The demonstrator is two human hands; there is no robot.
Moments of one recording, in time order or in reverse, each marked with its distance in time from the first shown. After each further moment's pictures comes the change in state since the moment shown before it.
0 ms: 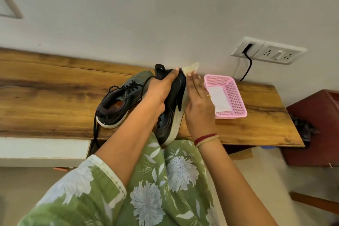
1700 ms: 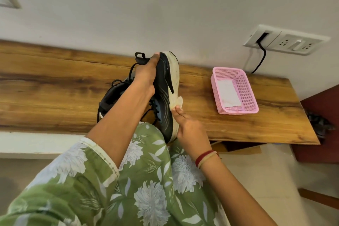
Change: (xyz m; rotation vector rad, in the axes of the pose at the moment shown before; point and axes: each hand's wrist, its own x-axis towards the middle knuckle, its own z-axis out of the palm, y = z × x) left_hand 0.046 0.017 -0.029 -0.060 0.223 -0.040; right_hand -0.059 0.012 0.040 0.176 -0.540 0.052
